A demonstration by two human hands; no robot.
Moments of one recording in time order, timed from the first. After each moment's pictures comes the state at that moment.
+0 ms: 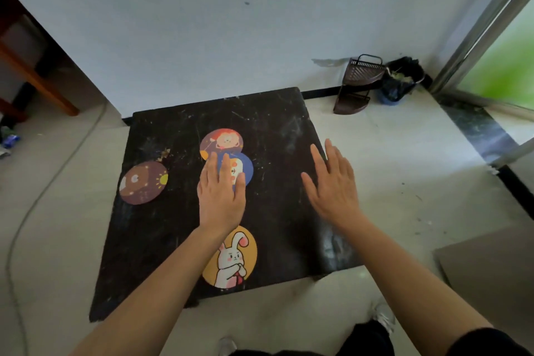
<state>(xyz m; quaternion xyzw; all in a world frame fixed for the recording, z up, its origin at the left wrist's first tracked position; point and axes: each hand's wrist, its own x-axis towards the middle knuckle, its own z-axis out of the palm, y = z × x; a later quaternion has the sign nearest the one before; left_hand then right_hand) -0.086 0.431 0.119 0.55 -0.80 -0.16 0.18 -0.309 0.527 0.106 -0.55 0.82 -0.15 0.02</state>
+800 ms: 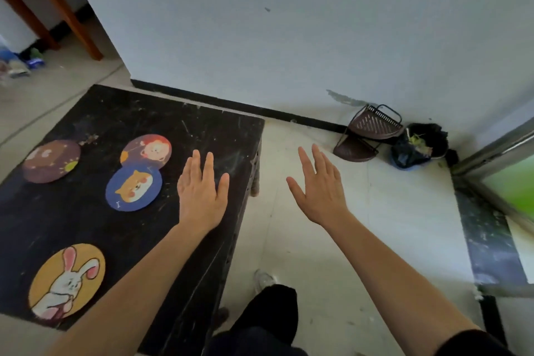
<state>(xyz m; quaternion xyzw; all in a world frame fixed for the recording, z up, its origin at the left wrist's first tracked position) -0.406 0.388 0.103 0.70 -0.69 -0.14 0.14 -0.662 0.401 0.117 -0.70 0.70 -0.06 0.08</state>
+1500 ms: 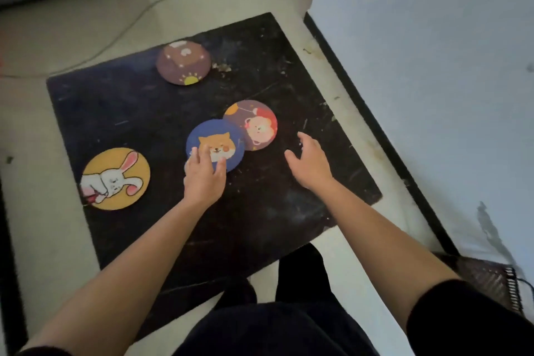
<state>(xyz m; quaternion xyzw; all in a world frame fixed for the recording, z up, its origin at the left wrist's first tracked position) -0.280 0.303 0.035 0.91 -0.17 -0.30 0.24 -0.420 0.120 0.051 -0.80 0.48 0.04 0.36</state>
